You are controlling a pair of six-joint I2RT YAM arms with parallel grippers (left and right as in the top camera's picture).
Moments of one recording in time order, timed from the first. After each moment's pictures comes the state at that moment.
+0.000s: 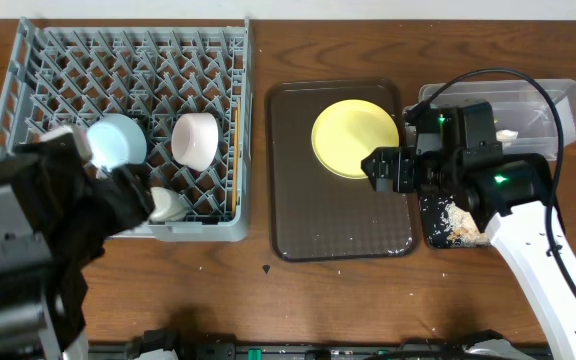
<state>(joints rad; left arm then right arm) 0.22 0.94 1.41 -1.24 0.28 -0.21 0.25 1.32 1.10 -0.74 -0.34 0.27</state>
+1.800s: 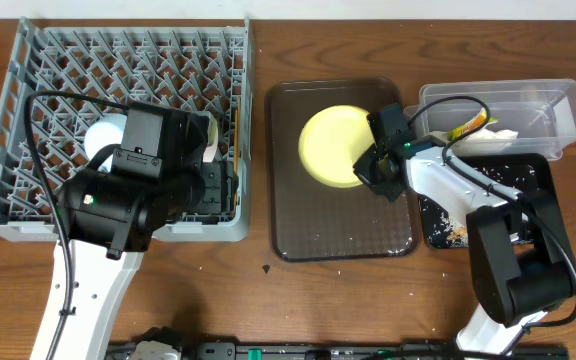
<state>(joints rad) -0.27 1.21 1.41 -1.27 0.12 -0.23 0.36 1.88 1.11 -0.50 -0.08 1.07</state>
